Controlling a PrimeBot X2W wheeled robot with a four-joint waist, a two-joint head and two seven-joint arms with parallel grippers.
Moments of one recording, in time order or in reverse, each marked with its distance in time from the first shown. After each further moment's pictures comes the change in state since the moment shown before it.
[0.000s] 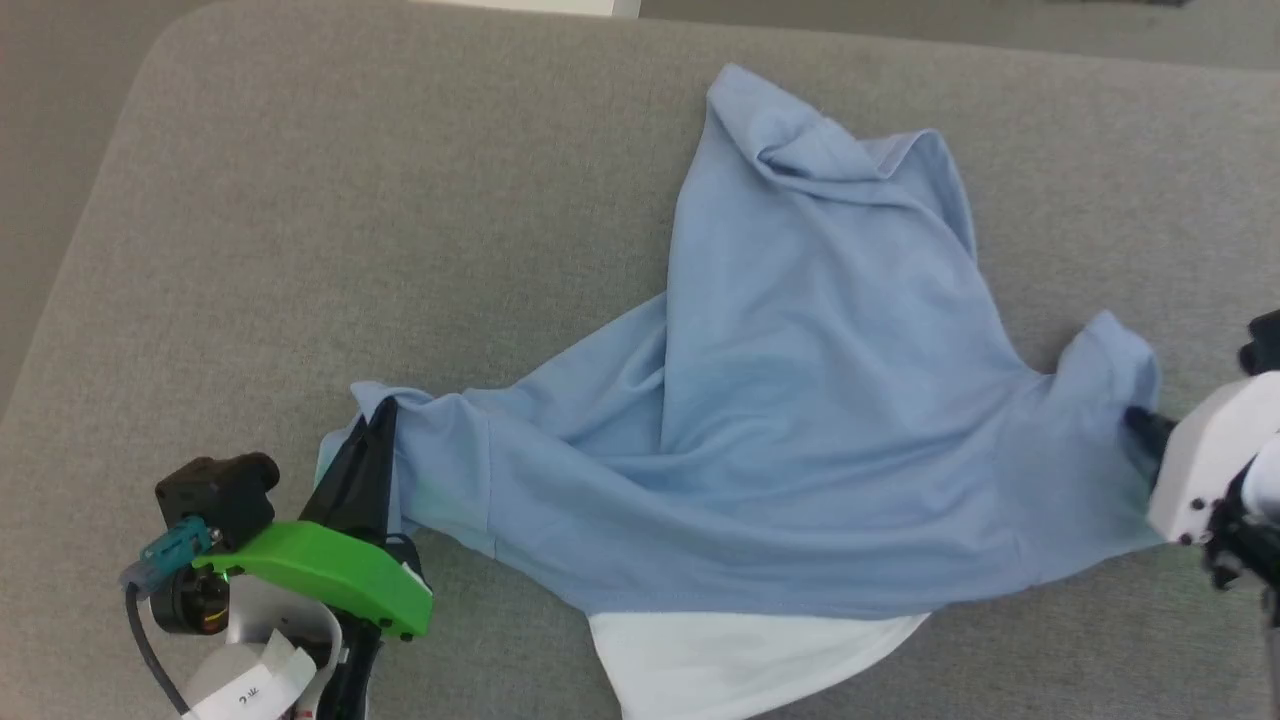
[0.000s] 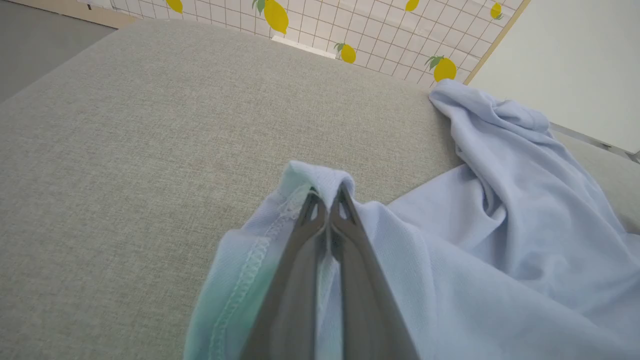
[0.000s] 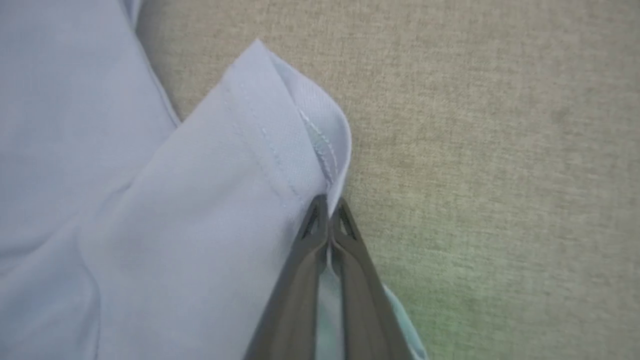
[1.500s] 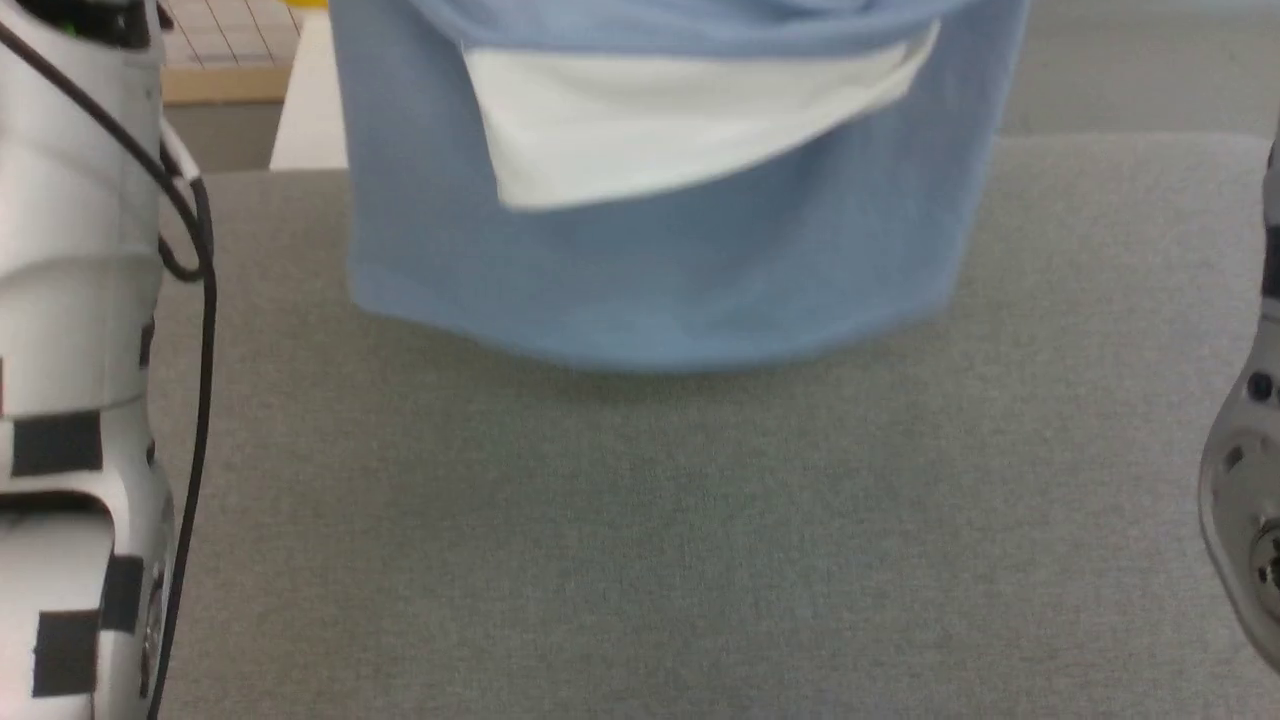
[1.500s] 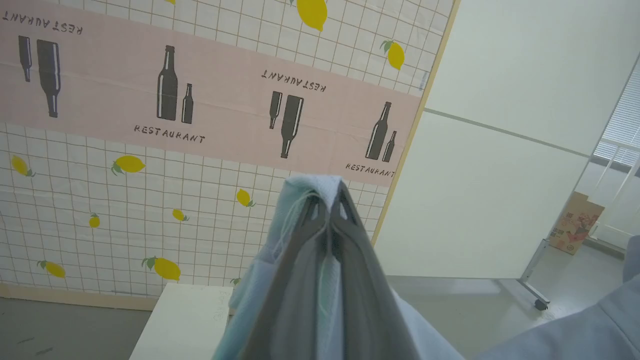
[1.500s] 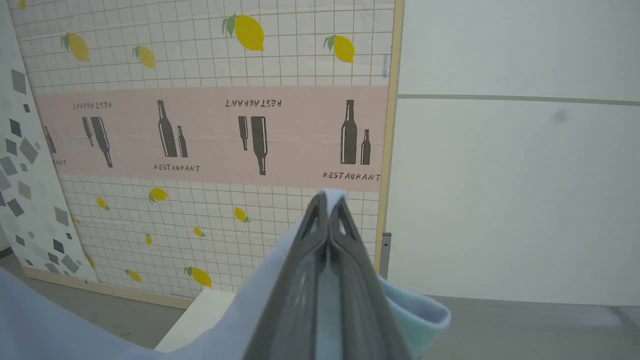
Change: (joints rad) left arm -1.197 -0.021 0.022 0.511 -0.043 0.046 0.349; right arm -1.047 0.227 0.006 0.339 -0.285 0.000 -0.304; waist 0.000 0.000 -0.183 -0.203
